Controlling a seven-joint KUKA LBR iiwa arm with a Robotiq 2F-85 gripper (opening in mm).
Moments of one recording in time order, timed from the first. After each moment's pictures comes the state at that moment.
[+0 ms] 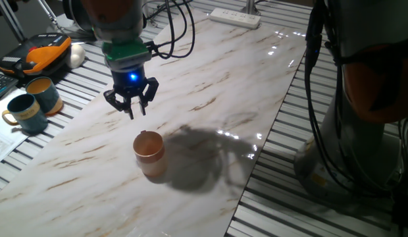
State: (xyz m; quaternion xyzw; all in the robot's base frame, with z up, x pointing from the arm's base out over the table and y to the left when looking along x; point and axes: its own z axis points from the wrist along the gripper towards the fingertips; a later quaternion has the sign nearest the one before) arm 0.516 0.160 0.157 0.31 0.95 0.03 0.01
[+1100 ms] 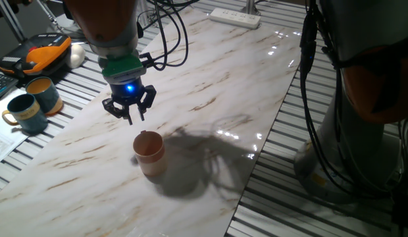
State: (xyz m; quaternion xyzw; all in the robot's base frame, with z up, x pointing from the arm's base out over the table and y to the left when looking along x) arm 0.528 0.161 0.129 0.32 0.95 0.01 0.02
